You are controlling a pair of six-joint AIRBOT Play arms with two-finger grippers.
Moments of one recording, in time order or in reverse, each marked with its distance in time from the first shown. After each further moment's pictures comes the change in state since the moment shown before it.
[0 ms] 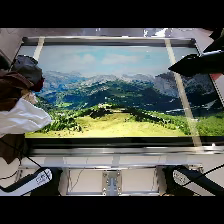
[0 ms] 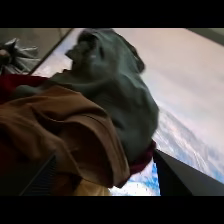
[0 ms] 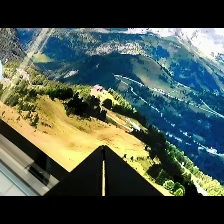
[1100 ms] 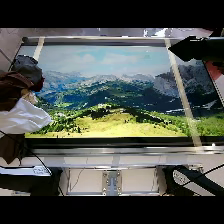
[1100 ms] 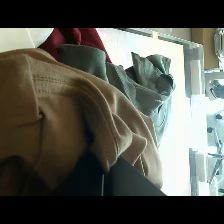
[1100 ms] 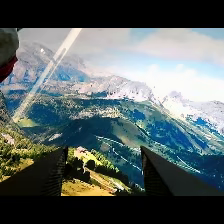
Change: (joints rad) left arm 0.306 -0.334 0.000 -0.594 0.238 -0.283; right arm 0.000 0.000 0.000 0.006 -0.246 0.000
